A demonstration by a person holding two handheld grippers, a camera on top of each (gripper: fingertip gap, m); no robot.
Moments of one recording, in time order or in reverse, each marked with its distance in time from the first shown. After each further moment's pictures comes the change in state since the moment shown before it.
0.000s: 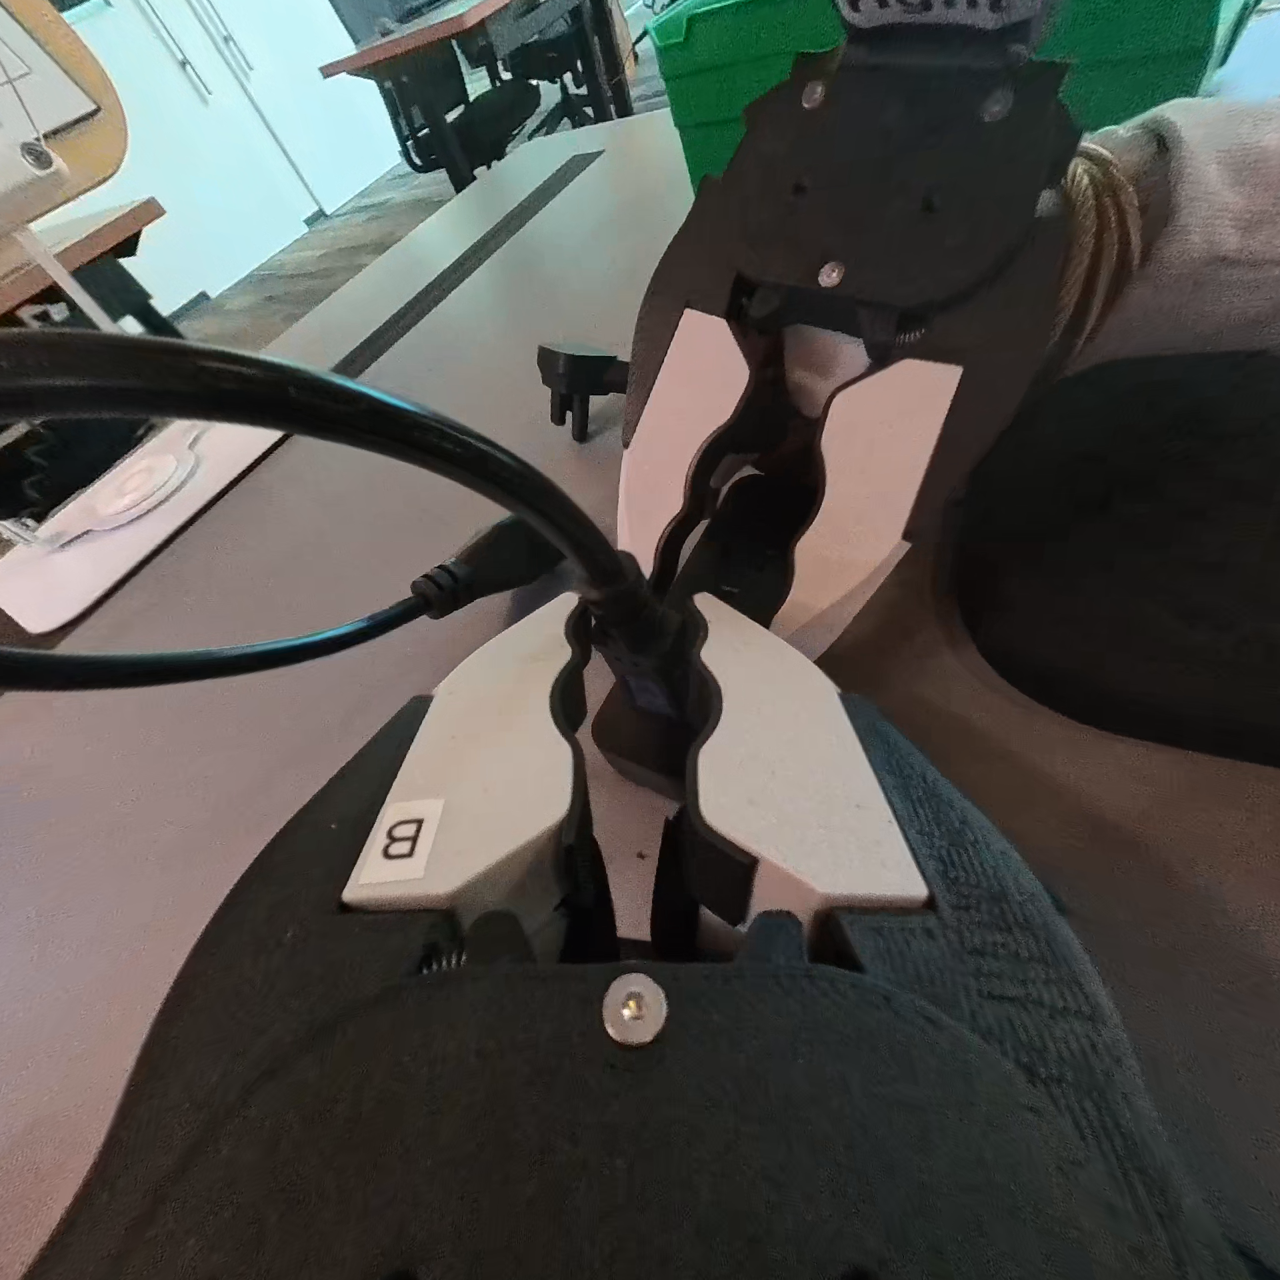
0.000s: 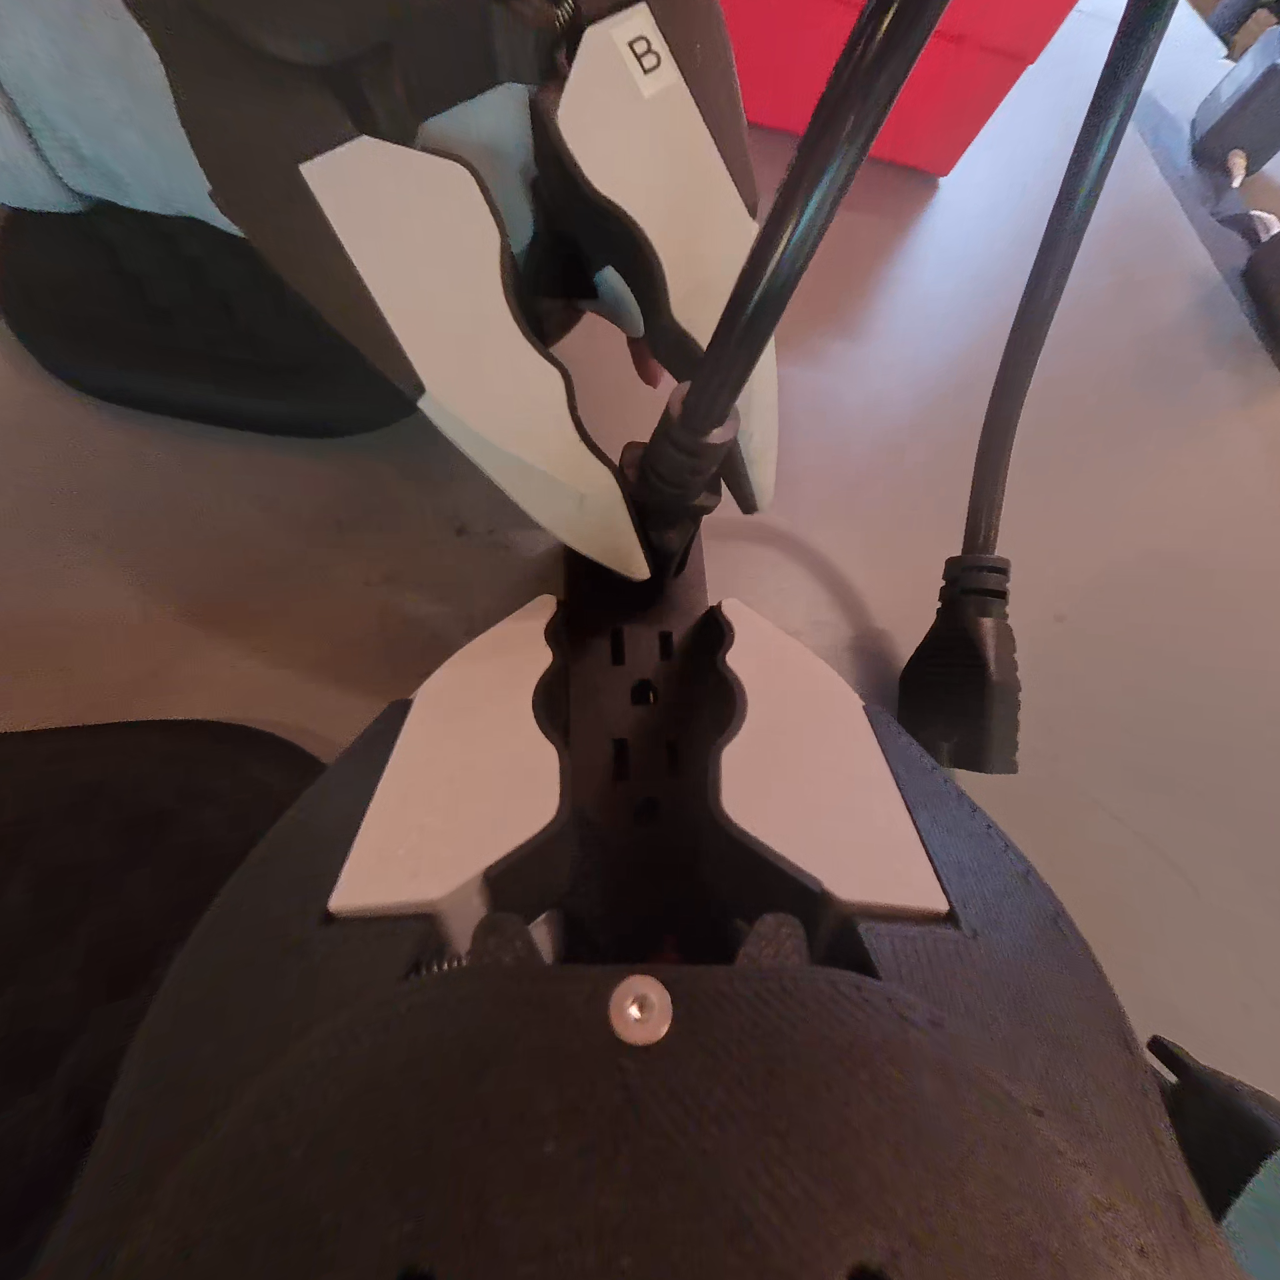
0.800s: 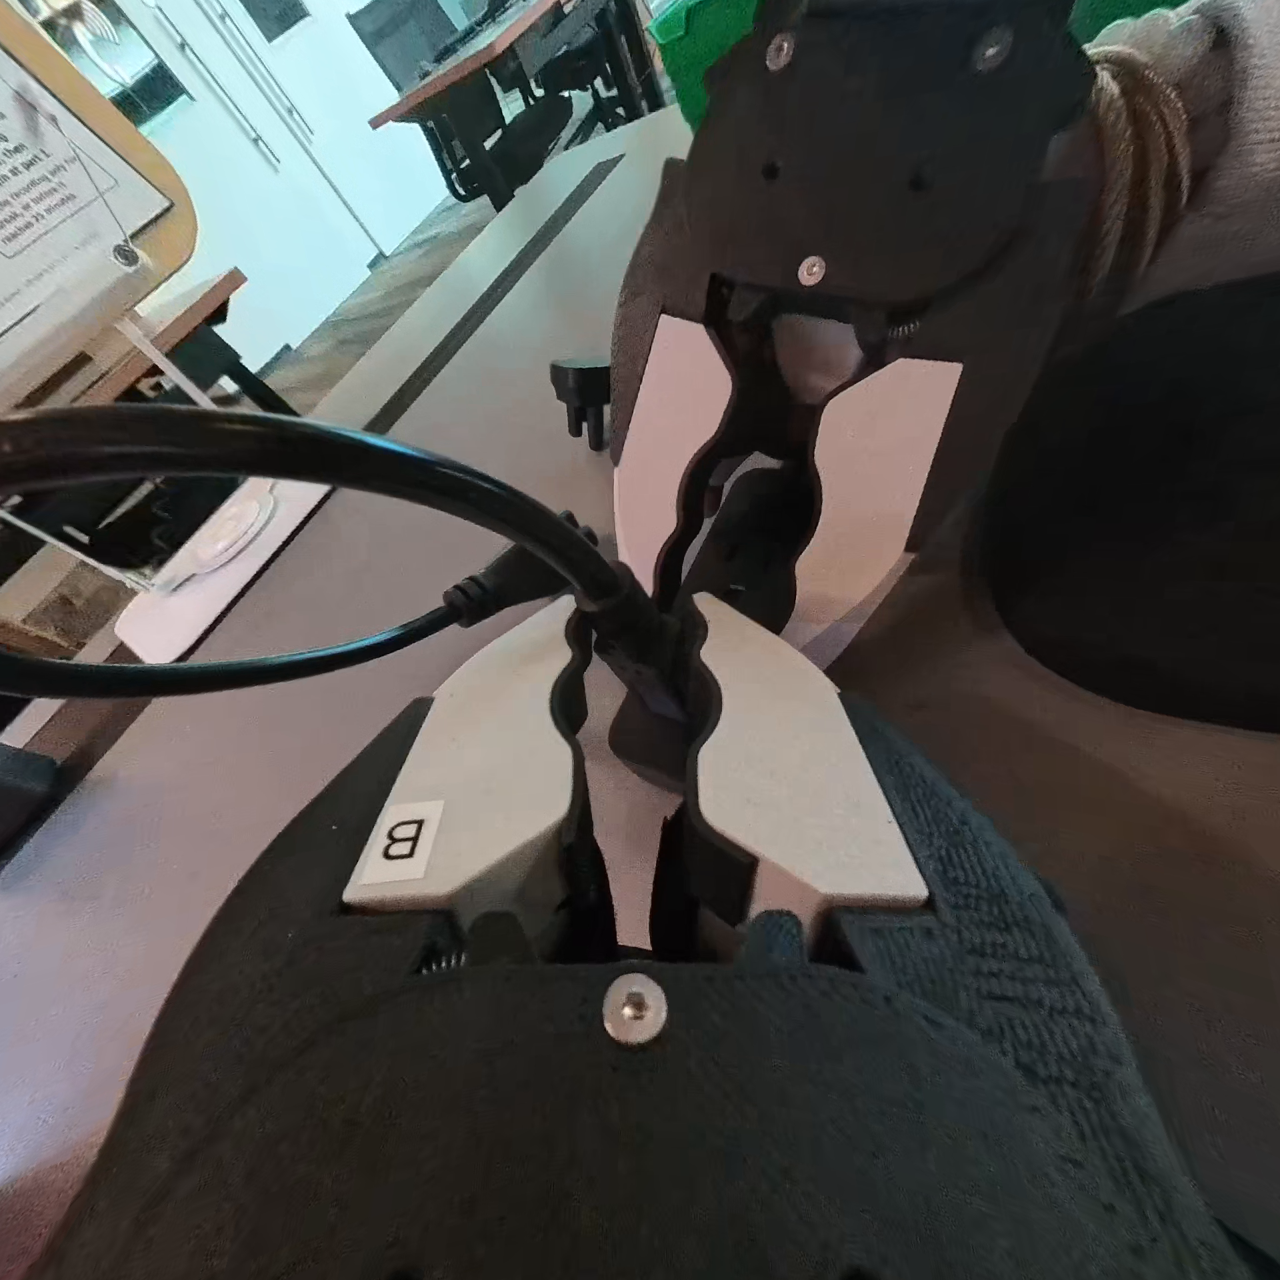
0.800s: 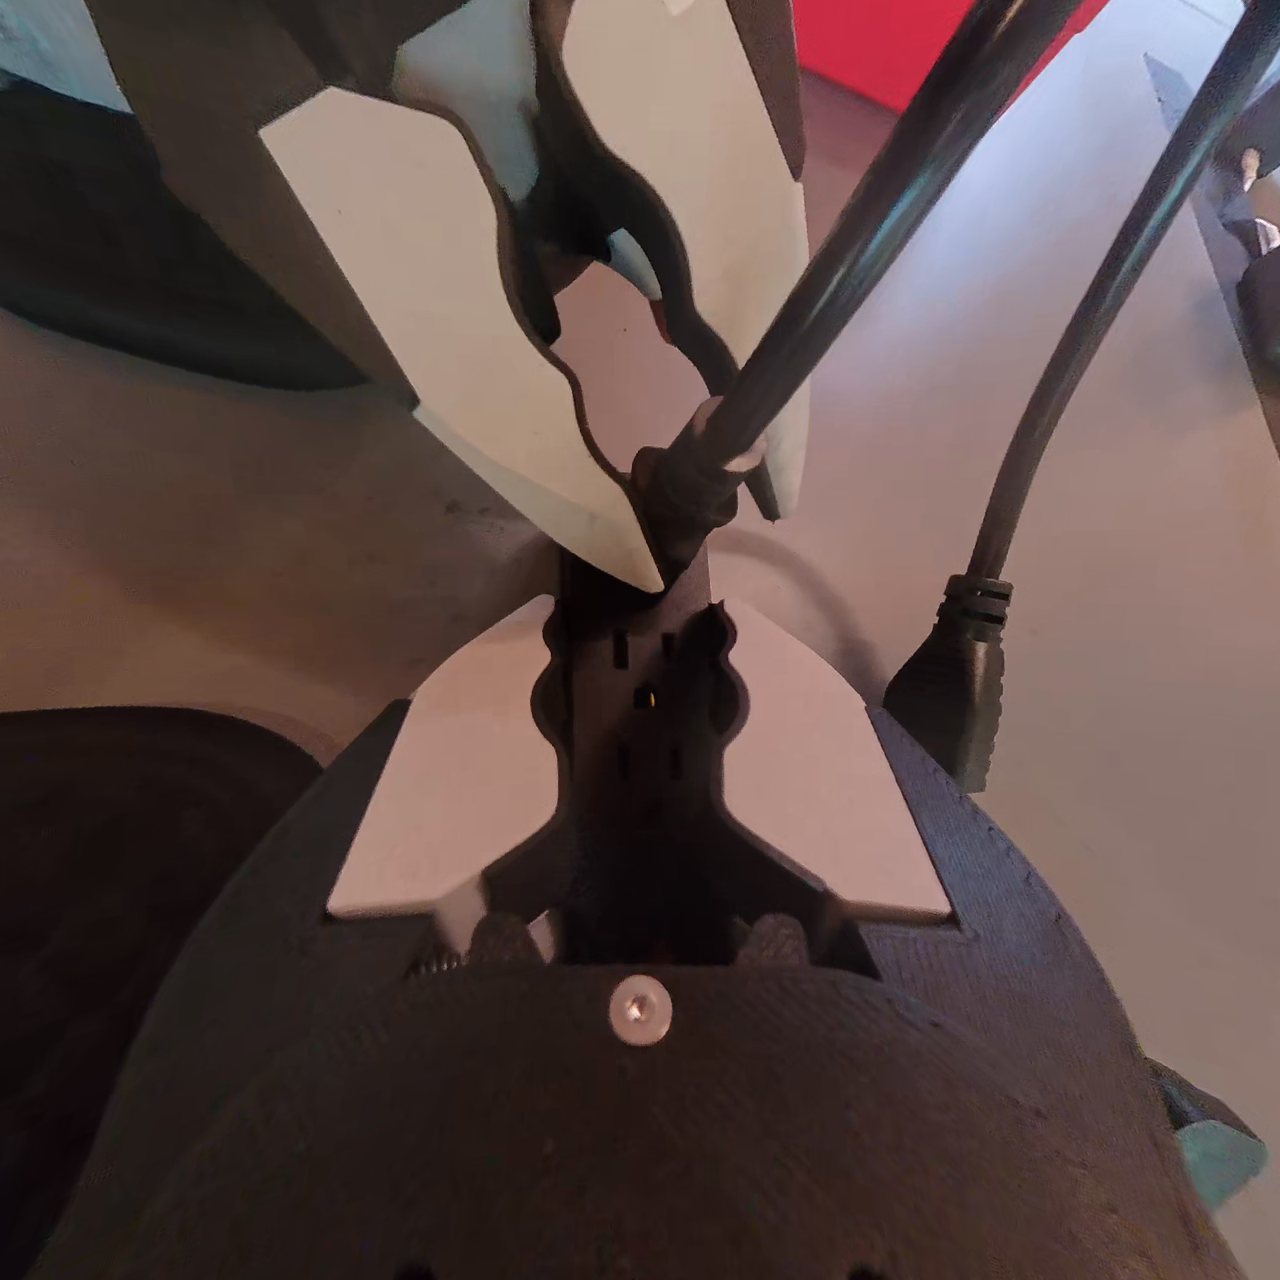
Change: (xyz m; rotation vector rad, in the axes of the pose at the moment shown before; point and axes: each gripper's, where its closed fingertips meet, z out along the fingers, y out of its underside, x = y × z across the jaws) left arm 0.000 -0.003 -0.002 -0.009 -0.071 0.127; right arm -0.001 0.003 0.002 -0.097 0.023 -0.088
